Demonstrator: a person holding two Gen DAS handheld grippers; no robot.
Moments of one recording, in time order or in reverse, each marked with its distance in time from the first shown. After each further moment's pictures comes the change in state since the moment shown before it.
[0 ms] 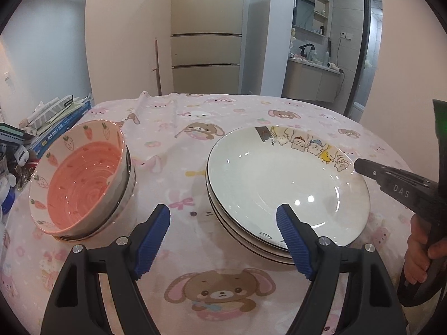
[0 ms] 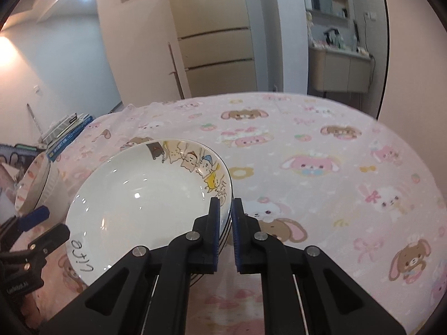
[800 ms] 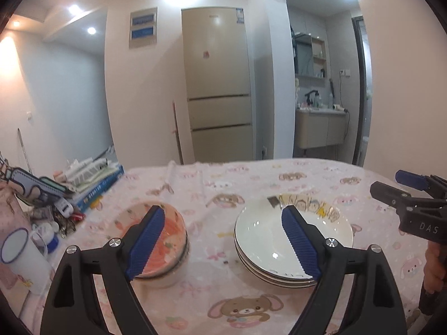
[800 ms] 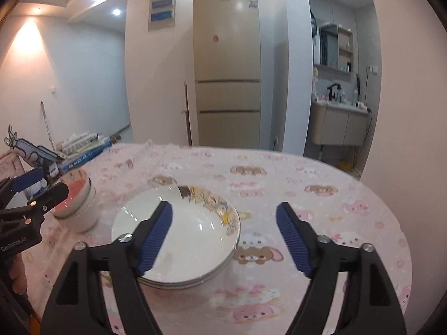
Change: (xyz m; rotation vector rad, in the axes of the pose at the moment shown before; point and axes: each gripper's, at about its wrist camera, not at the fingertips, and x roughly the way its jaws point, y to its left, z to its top) left arm -0.103 0.005 0.022 0.062 -0.325 0.108; right arm -0.102 0.029 0.013 -0.120 -0.245 -0.022
